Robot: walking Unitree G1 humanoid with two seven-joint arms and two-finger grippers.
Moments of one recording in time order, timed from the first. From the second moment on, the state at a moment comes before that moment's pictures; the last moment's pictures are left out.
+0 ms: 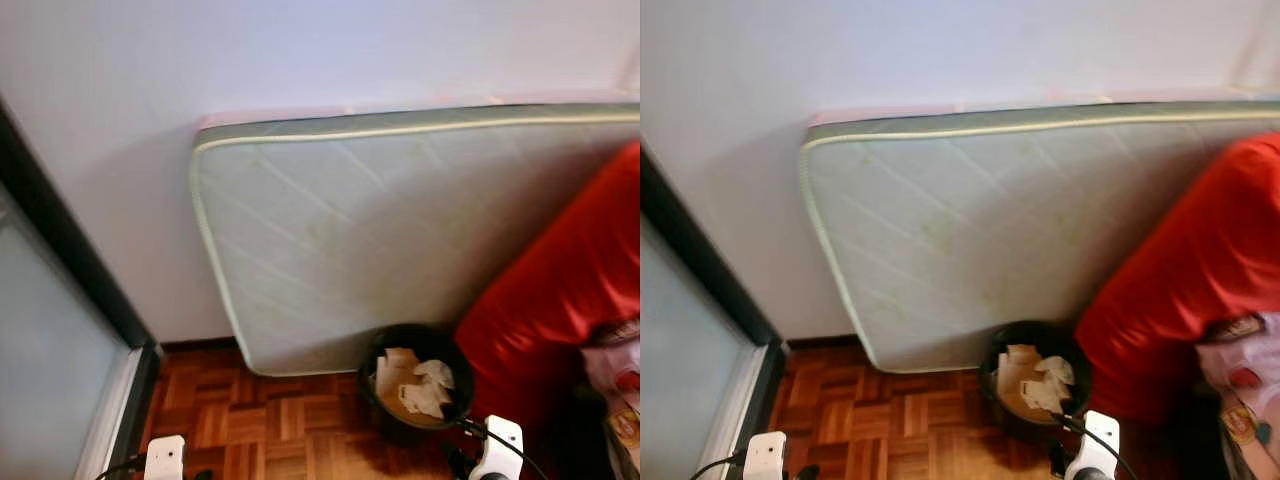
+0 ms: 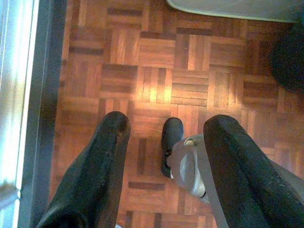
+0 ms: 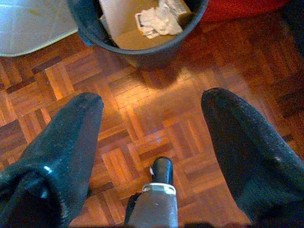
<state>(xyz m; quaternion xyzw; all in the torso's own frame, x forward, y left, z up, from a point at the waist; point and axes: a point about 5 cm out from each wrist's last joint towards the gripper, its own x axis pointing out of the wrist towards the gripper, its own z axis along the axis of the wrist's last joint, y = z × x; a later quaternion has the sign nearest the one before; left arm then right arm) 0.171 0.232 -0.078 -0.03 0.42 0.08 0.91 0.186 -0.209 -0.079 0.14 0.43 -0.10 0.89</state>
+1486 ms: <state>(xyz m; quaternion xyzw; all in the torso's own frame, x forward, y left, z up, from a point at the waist) 0.173 0.237 -0.076 0.01 0.41 0.07 0.91 0.183 -0.207 -0.081 0.14 0.44 -0.09 0.88</state>
